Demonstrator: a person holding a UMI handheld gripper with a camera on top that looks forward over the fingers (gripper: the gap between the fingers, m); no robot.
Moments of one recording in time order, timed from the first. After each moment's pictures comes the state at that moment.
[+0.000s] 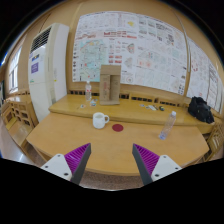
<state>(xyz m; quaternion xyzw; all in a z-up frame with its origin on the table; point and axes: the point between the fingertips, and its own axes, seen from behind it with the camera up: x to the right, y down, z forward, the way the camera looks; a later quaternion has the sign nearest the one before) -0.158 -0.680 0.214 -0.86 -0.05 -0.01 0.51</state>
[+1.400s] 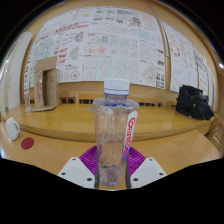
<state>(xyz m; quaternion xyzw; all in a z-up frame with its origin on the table) 0.253 -0.308 0.023 -0.81 0.03 -0.06 0.59</state>
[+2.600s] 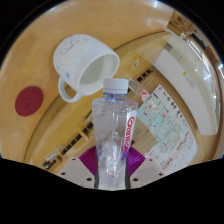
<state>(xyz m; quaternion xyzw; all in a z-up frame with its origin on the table) -0.182 -0.179 0.159 -0.26 -0.68 -0.62 0.28</state>
